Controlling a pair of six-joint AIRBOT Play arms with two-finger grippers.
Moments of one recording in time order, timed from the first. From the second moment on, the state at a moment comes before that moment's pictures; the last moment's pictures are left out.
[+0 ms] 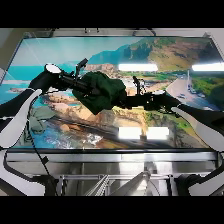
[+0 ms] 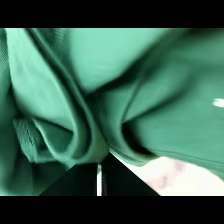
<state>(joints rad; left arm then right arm) -0.16 -1.79 1.47 0.53 -1.29 -1.10 0.30 -1.80 1.12 -0.02 0.96 0.78</state>
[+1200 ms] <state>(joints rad) 0.07 -1.63 1.15 0.67 -1.17 -1.08 0.15 -1.38 1.22 -0.27 1.11 0.87</state>
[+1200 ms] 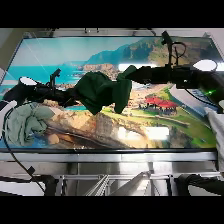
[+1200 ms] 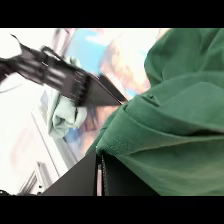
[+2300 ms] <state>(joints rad) 0.06 -1.42 1.82 0.63 -1.53 -1.23 -0.48 -0.80 1.25 -0.37 1.16 0.90</state>
